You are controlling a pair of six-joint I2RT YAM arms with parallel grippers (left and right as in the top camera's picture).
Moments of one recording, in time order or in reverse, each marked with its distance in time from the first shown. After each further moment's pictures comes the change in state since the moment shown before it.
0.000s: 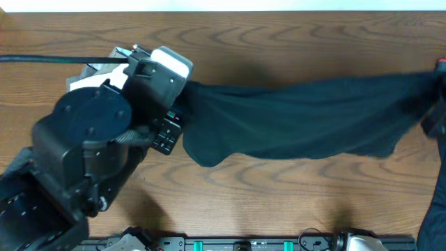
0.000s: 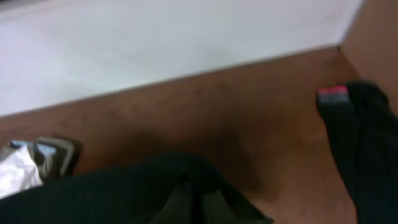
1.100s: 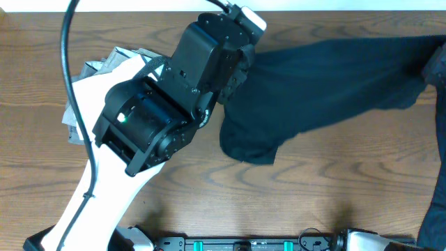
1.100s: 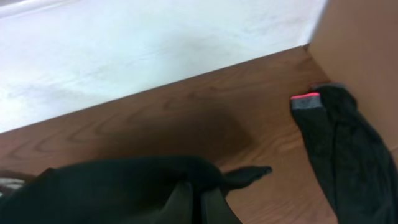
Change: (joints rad) left arm -0.003 0.345 0.115 0.006 -0.081 0.061; right arm -0.003 0.166 0.003 0.150 0.142 0.021
